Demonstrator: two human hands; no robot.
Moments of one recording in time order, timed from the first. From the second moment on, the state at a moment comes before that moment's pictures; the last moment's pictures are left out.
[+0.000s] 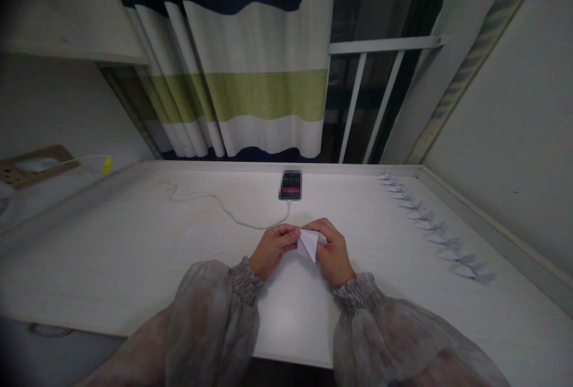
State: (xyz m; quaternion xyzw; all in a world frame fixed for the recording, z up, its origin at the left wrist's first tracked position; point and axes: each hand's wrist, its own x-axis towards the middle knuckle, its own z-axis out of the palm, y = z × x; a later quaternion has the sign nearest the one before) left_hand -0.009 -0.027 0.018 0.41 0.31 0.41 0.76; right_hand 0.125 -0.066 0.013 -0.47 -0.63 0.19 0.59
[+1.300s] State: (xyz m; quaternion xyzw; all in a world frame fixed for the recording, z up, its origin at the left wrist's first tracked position) left_hand -0.007 -0.026 0.015 0.54 0.35 0.48 0.59; right_hand 0.121 -0.065 0.017 -0.53 -0.50 0.37 0.58
